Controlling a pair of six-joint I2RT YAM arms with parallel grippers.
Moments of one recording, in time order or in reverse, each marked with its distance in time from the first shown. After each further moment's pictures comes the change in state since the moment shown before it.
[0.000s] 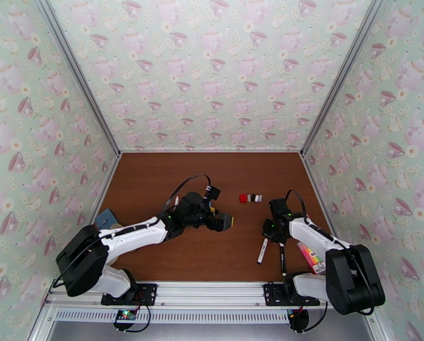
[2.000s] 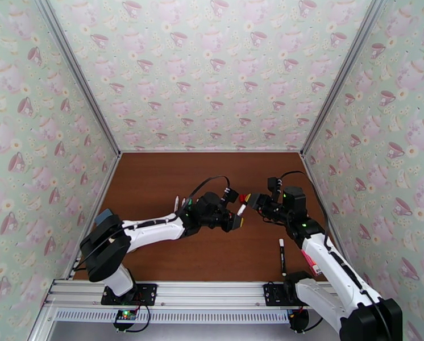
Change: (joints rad) left arm -0.102 0.175 0.151 0.025 0.061 -0.002; right arm 0.026 -0.316 0.060 0.439 -0.519 0.196
